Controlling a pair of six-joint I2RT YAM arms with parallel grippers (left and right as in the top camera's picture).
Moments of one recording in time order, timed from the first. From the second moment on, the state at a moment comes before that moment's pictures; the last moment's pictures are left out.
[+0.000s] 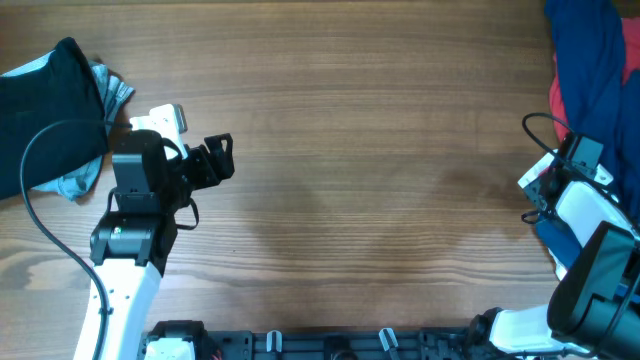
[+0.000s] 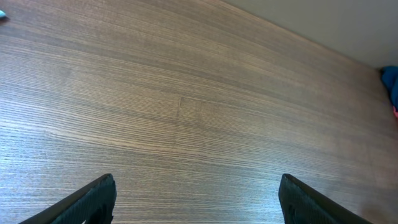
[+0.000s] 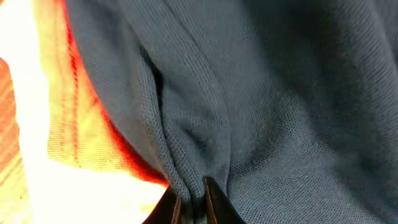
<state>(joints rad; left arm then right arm) -0.02 1.03 0.76 -0.38 0.19 -0.36 -0.44 1.63 0.76 -0.33 0.34 0.47</state>
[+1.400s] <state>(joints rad) -0.02 1.03 0.76 -0.38 0.19 -0.36 -0.44 1.57 0.75 -0.36 0.29 0.44</state>
